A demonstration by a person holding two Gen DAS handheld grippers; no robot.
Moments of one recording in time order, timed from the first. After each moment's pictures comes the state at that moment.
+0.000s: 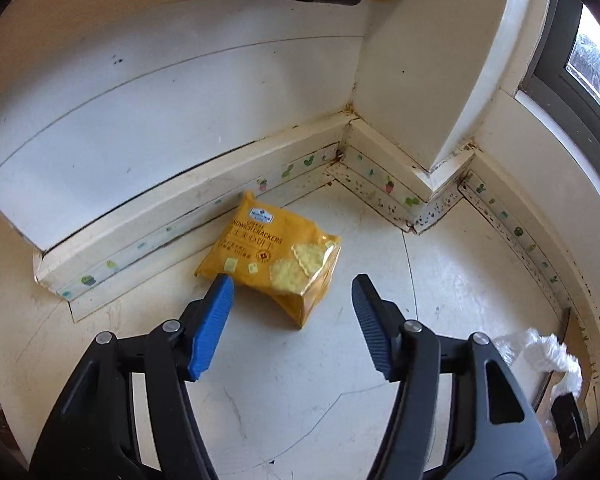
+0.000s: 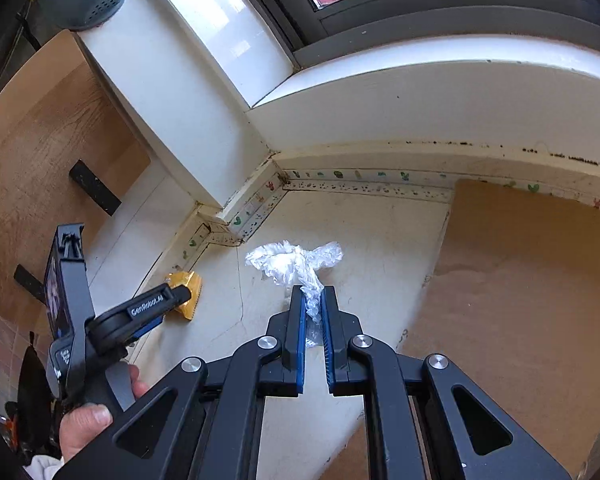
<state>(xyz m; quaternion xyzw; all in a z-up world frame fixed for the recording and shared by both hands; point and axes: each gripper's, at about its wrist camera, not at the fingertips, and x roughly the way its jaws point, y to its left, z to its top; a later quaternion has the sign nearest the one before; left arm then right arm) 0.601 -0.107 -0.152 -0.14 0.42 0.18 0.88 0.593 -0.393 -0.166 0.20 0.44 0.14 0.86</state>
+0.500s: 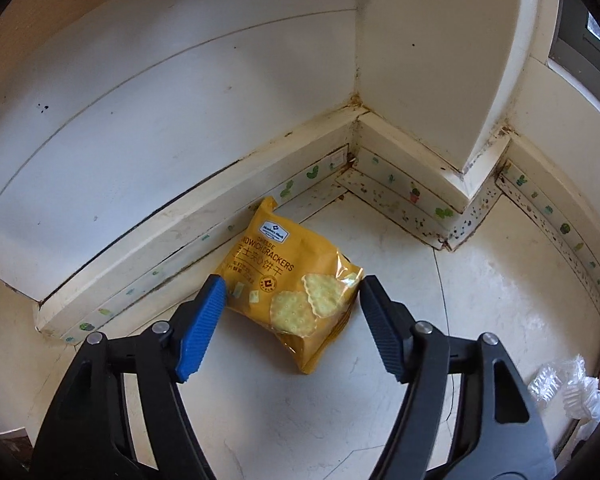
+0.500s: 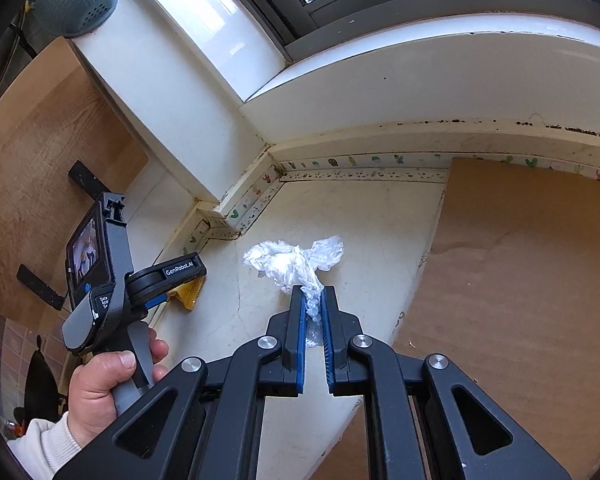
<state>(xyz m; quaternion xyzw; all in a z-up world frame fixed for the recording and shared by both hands) 0.643 -0.112 -0.169 -0.07 0.45 0.21 0.87 0.588 -0.397 -0.180 0.22 0.44 0.14 0.86</state>
